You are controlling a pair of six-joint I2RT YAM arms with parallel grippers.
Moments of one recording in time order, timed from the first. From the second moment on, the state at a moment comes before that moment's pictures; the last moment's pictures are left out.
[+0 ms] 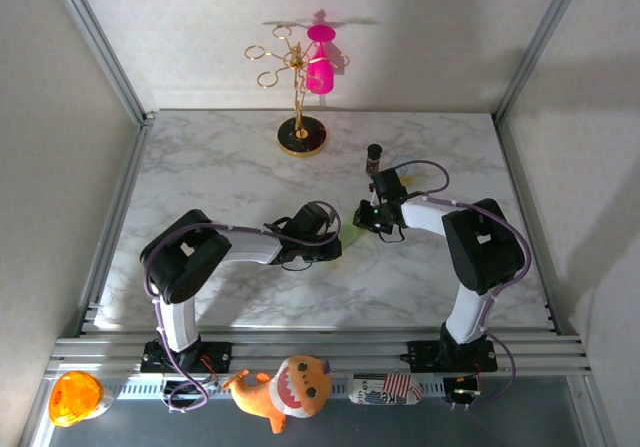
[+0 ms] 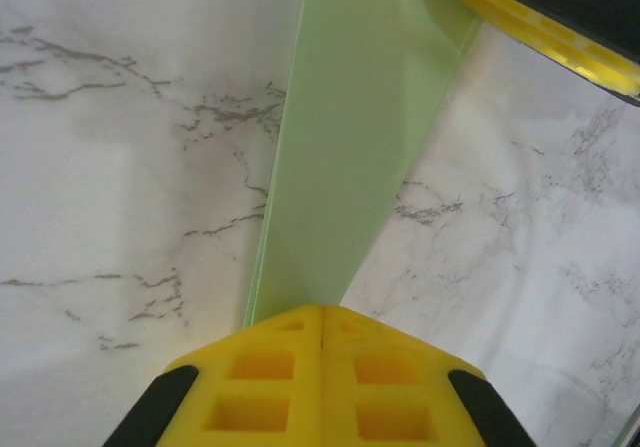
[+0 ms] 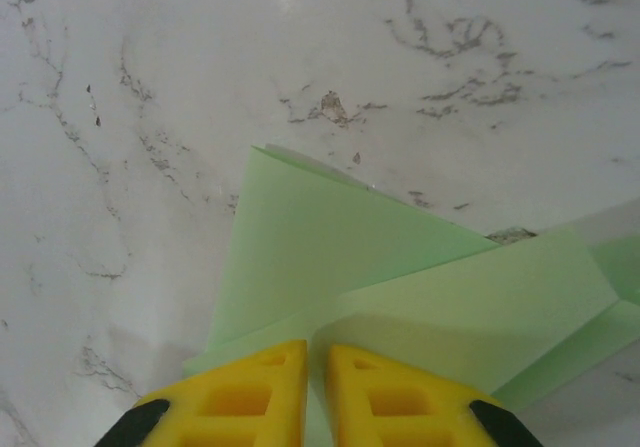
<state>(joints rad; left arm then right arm) -0.79 1.87 0.92 0.09 0.25 -0.84 0.44 1.81 0.96 -0.21 -0.27 0.62</state>
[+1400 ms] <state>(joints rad) -0.79 1.95 1.03 0.07 0.19 -0.87 0.49 1.74 0.85 -0.07 -0.34 0.64</state>
